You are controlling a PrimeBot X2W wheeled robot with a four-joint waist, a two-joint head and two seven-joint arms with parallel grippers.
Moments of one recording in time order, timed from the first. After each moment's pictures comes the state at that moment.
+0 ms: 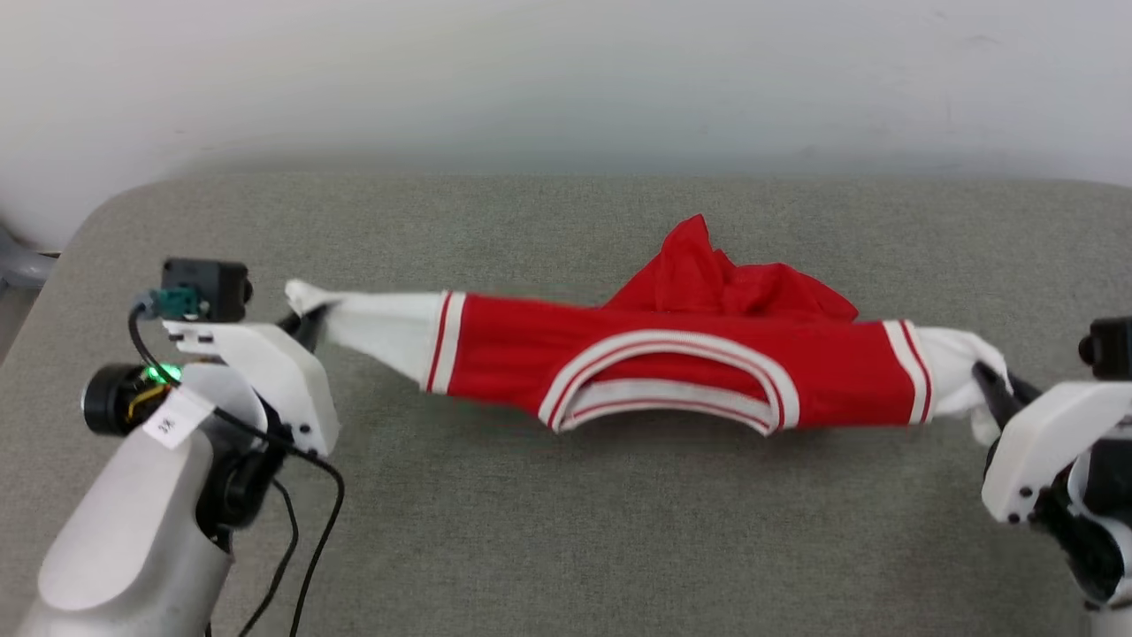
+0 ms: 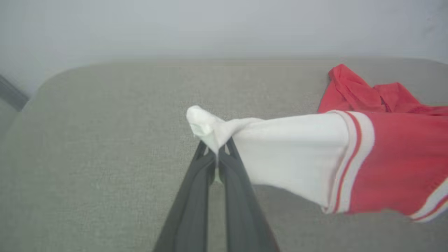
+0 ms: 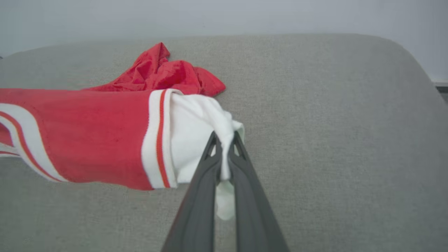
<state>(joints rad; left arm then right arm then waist) -0.46 0.47 -0.37 0.28 -0.64 0.08 0.30 -0.17 -0.14 -0.18 -0.04 0.25 0.13 0.63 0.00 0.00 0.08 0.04</state>
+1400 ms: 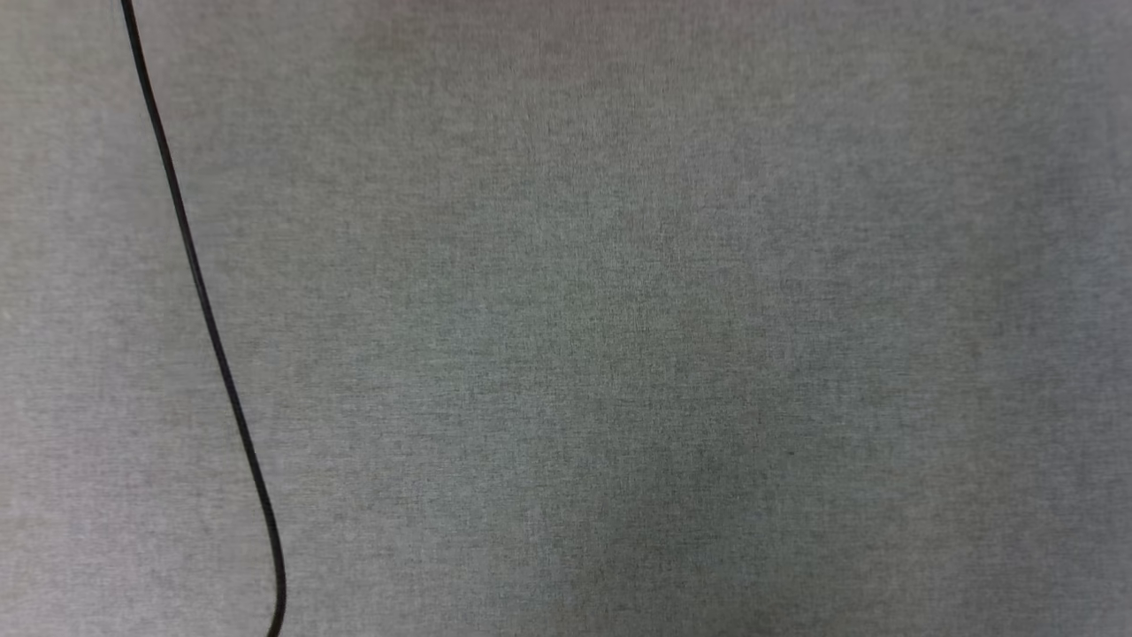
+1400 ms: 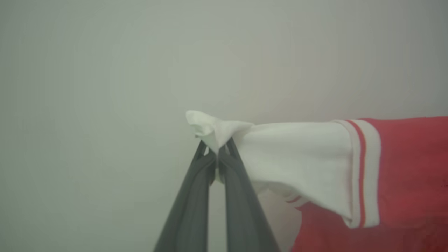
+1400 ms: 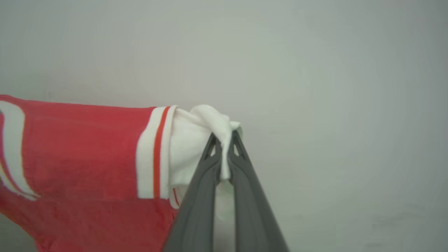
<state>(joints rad) -1.56 0.46 -0.31 0.83 -0.48 -0.05 -0.12 -1.55 -0.19 0.00 0.70 0.05 0.13 0.21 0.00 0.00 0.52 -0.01</state>
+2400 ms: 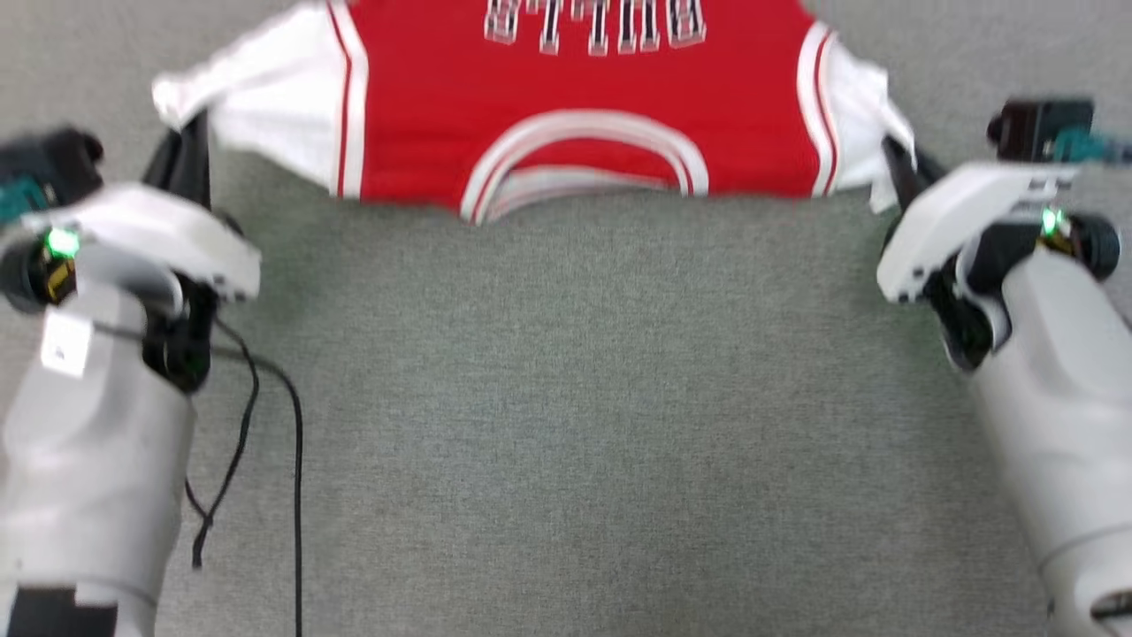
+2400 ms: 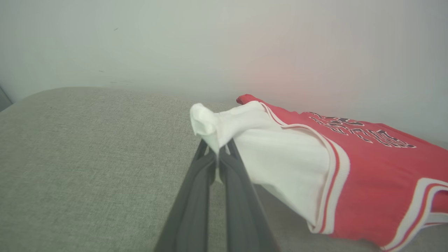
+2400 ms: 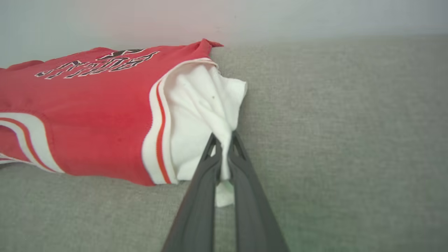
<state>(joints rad) -0.89 0.36 -0.22 0.88 -0.63 -0.13 -0.26 -0.95 -0.15 0.08 1.01 0.32 0.13 -0.04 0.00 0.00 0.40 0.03</state>
